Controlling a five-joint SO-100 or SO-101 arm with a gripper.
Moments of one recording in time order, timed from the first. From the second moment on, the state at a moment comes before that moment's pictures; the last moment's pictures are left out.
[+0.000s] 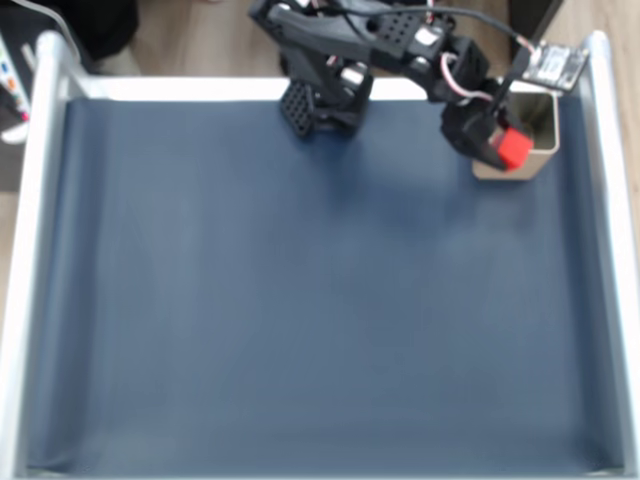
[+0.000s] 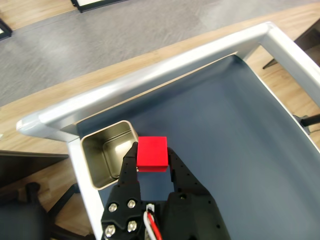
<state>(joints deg) -69.8 146.8 137.9 42.4 -87.4</state>
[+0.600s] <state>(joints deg) -83.8 146.3 137.9 42.5 -82.0</state>
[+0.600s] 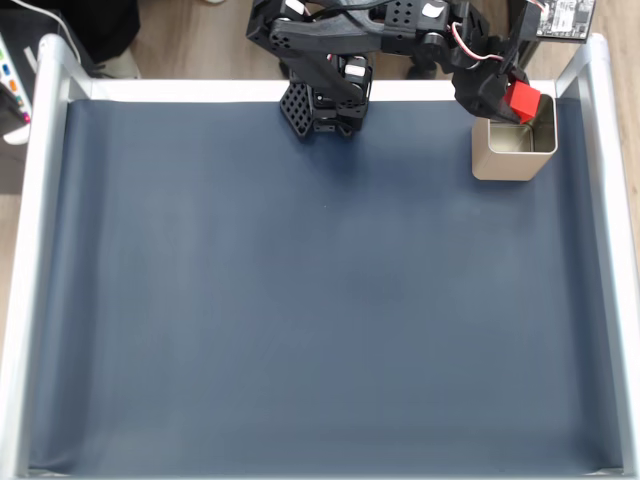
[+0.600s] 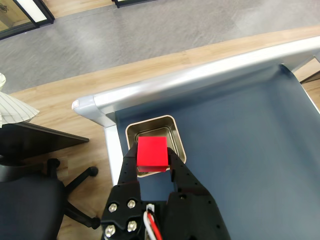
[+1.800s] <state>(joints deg) -81.2 142.4 146.1 26.1 -84.0</state>
